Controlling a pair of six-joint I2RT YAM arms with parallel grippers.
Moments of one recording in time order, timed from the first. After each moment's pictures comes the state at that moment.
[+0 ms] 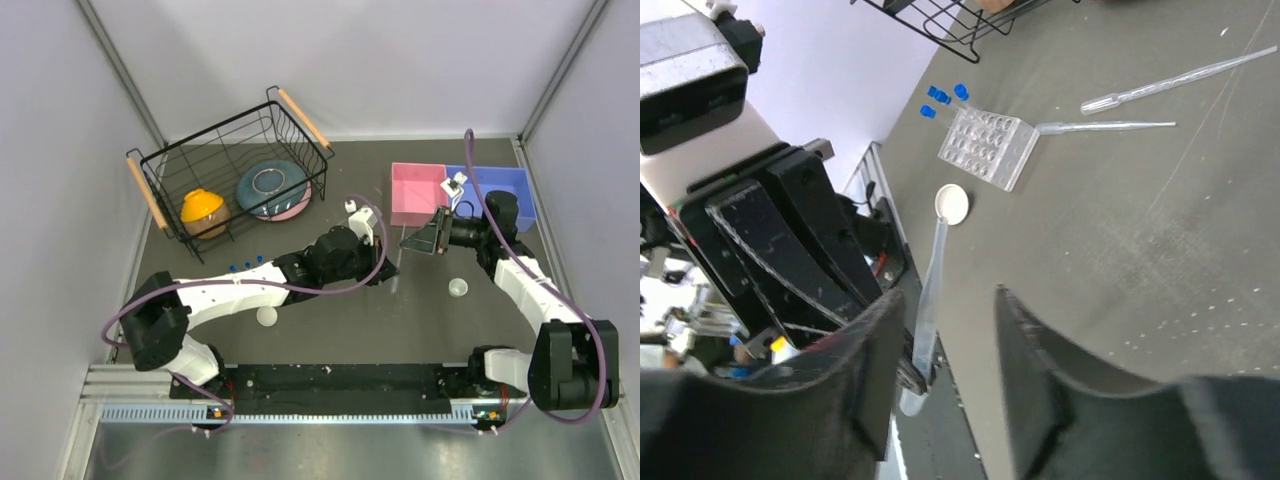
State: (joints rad) left arm -1.04 1.49 0.99 0.14 0.07 -0.74; right arm 0.04 1.19 0.67 0.12 -1.20 0.49
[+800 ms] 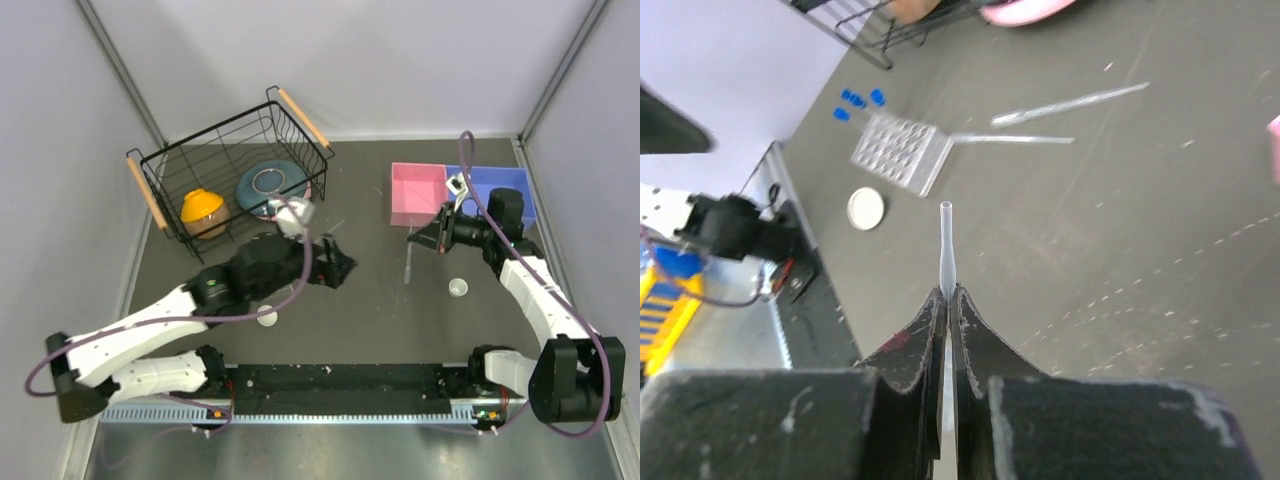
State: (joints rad) left arm -1.04 1.08 0.97 -0.21 -0.18 -0.59; right arm 0.03 1.13 0.72 -0.08 -1.07 0.24
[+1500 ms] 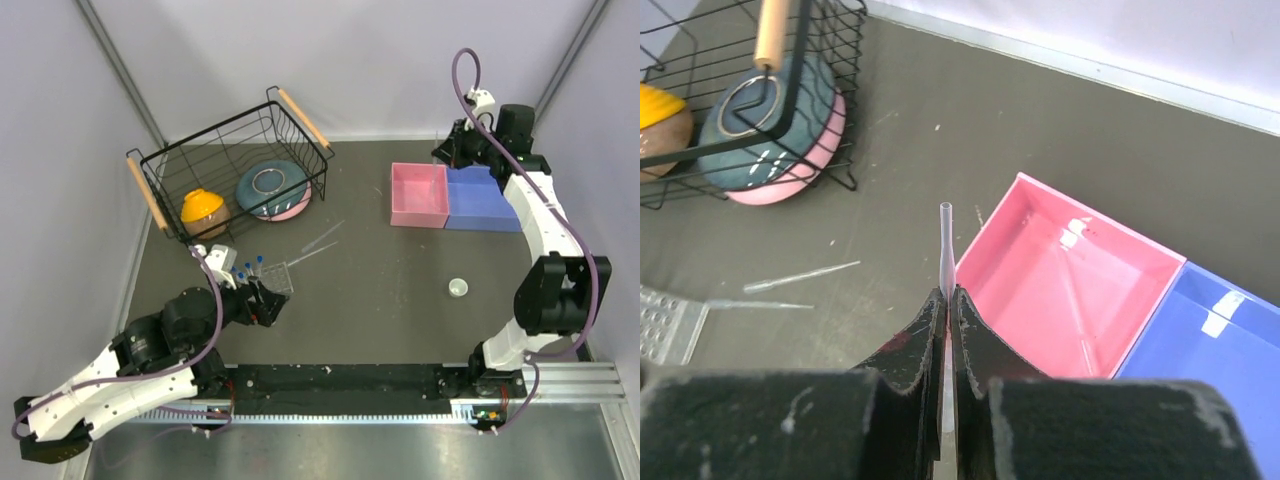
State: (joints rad) left arm -1.04 0.38 0.69 -0.68 -0.37 -0.65; right arm -0.01 1.58 1.45 -0.32 -0.63 -0.02
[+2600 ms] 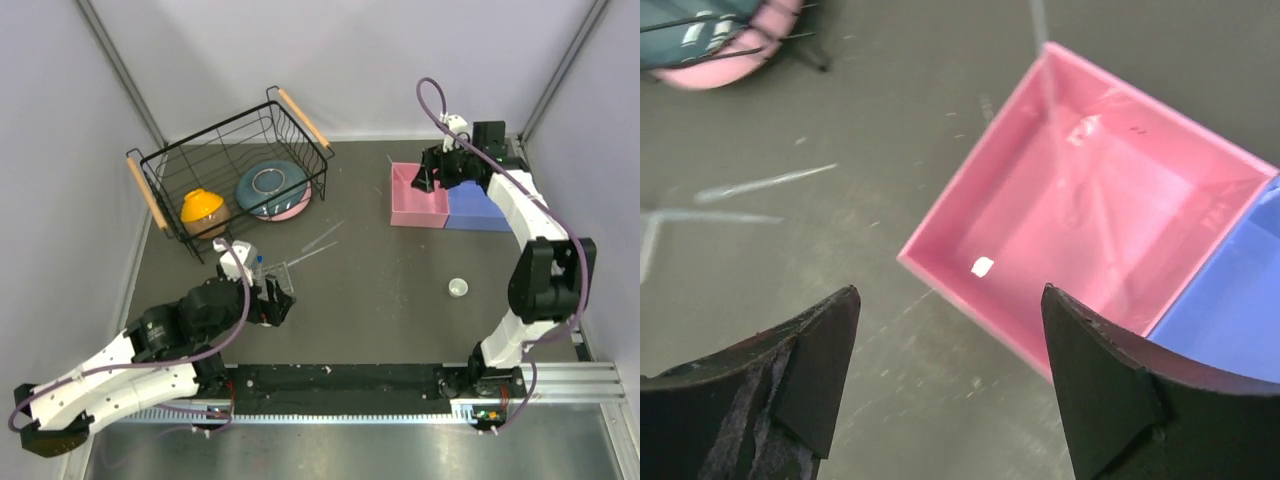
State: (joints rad) left arm -1.04 0.49 0.72 -0.73 -0.36 -0.62; right arm 0.05 1.75 1.49 -0.47 -0.50 -0.14
